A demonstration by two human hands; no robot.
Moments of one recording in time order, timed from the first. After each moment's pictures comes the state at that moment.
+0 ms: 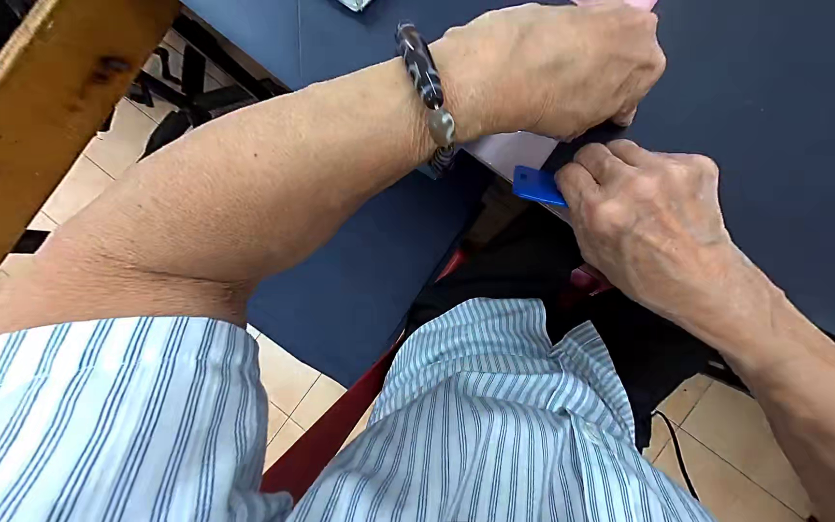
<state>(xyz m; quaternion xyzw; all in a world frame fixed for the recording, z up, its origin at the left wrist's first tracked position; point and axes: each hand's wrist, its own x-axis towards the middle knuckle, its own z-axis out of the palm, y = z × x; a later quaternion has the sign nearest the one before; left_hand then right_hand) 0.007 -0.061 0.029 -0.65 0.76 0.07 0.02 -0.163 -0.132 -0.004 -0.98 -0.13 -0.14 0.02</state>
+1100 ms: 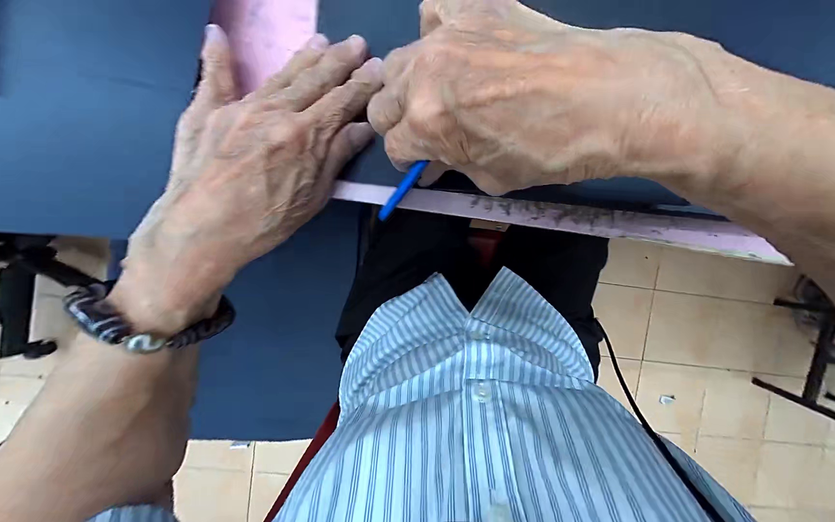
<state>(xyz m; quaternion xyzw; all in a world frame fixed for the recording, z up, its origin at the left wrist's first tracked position) -0.029 -0.014 -0.022 -0.73 0.68 0.02 -0.08 -0.178 -0.206 0.024 -0.96 -0.26 0.00 0.10</state>
